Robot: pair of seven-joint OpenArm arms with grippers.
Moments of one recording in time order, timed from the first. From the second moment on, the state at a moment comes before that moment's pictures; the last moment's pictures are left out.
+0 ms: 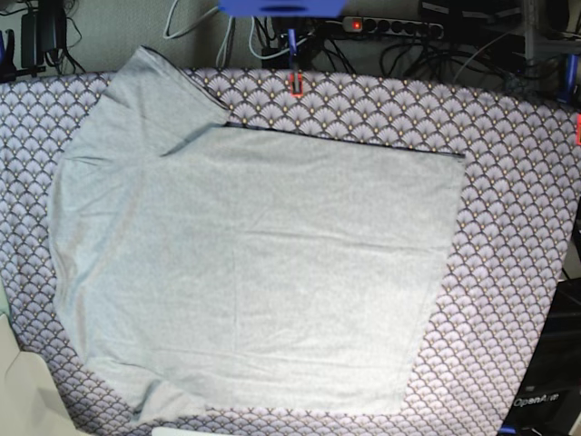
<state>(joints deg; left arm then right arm) 24.2 -9.2 3.9 1.7 -33.6 -39.1 -69.5 -38.9 7.7 6.7 25.0 -0.2 -0.1 73.8</state>
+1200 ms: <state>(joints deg) 63.6 -6.3 -21.3 90.2 -23.2 -25.9 -38.0 -52.0 7.6 7.4 73.2 -0.5 -0.1 39.5</state>
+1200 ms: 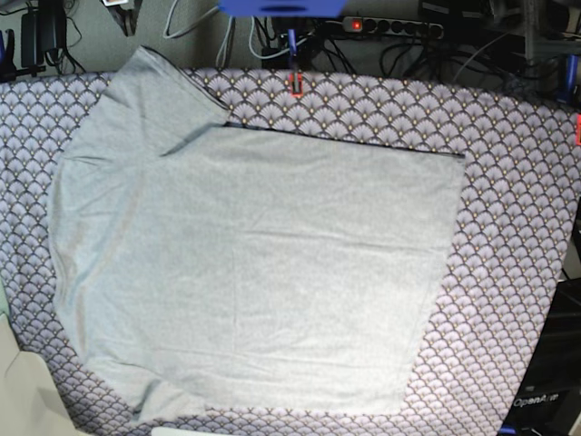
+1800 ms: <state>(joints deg) 32.7 8.9 -32.6 112.7 13.2 -35.1 18.8 -51.3 7.9 7.5 88.6 -0.7 0.0 24.0</state>
